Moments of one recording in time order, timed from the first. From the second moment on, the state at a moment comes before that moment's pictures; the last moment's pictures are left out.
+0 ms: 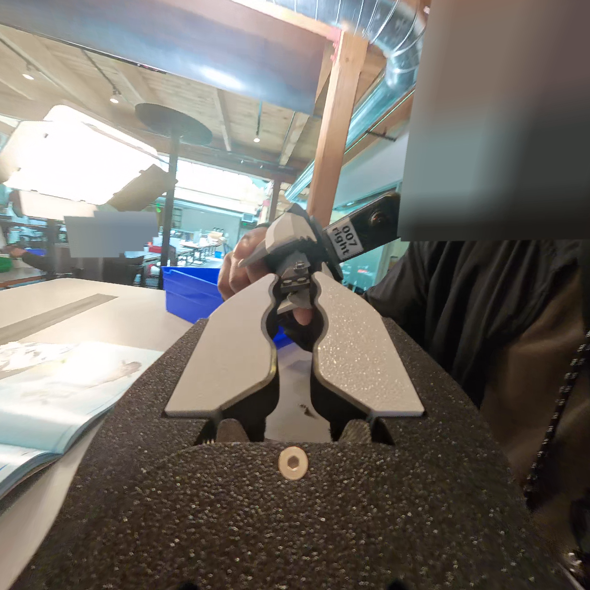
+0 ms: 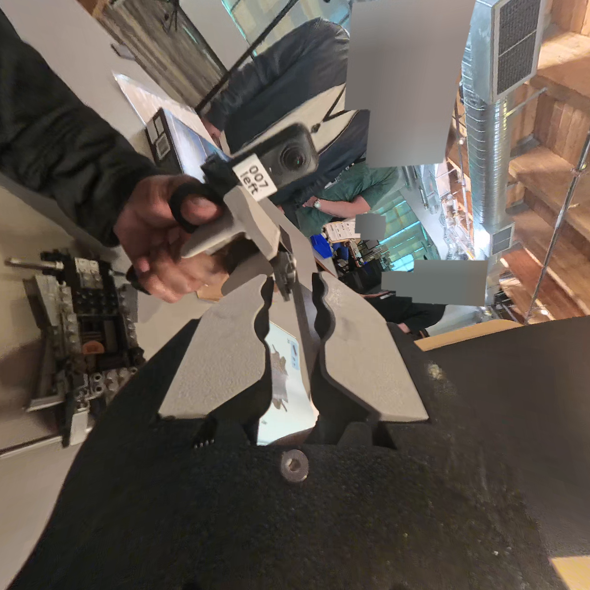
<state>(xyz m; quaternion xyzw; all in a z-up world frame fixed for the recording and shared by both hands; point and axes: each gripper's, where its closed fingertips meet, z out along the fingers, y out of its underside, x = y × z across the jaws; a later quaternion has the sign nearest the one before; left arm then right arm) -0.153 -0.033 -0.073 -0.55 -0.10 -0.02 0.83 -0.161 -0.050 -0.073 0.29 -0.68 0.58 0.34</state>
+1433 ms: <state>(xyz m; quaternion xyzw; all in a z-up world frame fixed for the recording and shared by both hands) -0.148 -0.031 -0.079 -0.56 -0.10 -0.08 0.82 -0.155 -0.052 -0.081 0.32 -0.66 0.58 0.36</state>
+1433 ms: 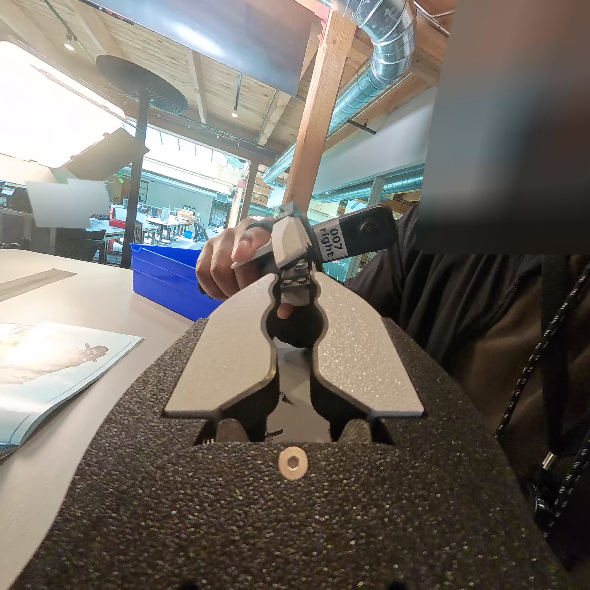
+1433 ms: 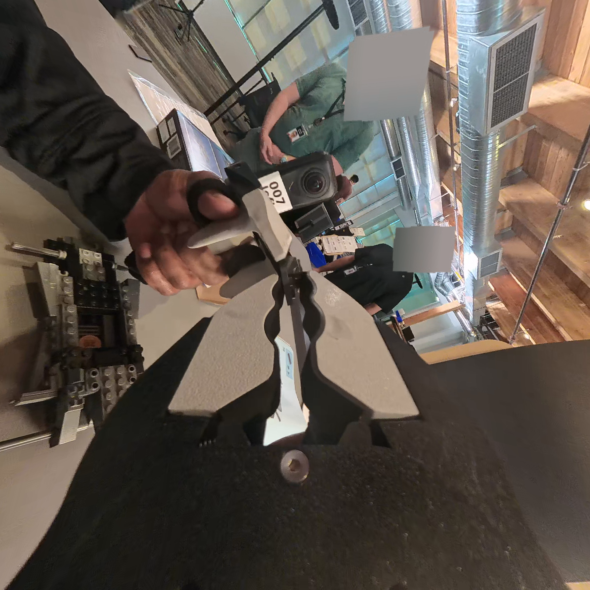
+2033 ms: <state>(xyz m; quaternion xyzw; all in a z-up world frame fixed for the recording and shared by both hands) -0.154 -0.030 -0.080 -0.56 -0.11 -0.04 0.82 -0.161 -0.050 -0.078 0.33 -0.63 0.56 0.42</state>
